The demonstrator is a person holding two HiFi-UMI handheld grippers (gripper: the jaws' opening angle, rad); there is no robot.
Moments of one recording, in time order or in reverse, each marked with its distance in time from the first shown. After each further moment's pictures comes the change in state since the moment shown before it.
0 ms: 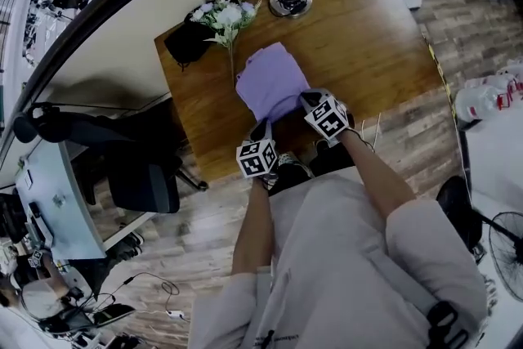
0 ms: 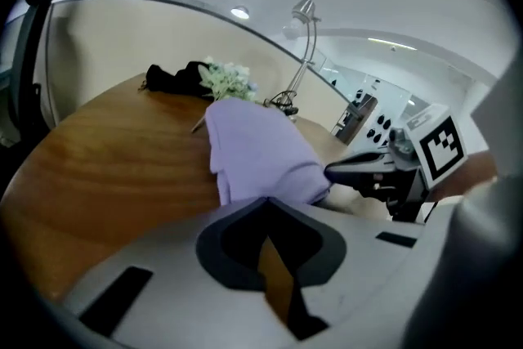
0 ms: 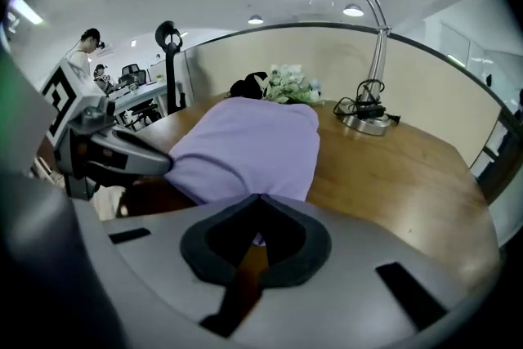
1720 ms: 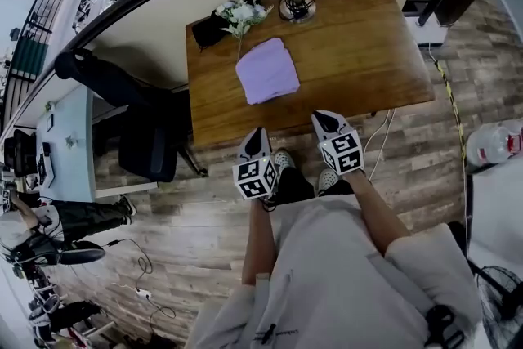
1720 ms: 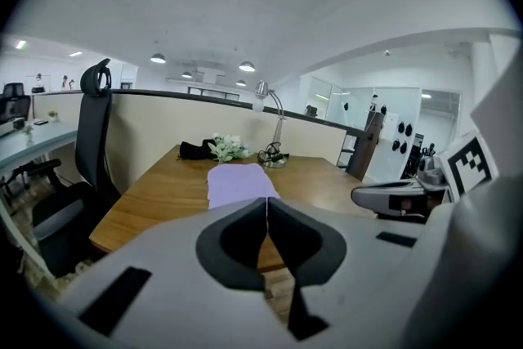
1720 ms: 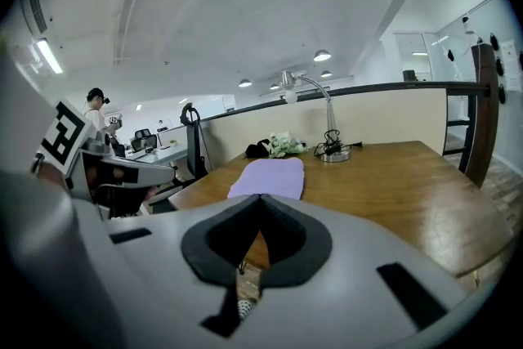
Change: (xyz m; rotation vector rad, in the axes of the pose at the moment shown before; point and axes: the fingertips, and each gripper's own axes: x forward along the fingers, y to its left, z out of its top) left arm -0.156 -0.148 0.003 0.105 -0.307 0.265; right arm -0.216 0.037 -0.036 0.184 -0.418 0.040
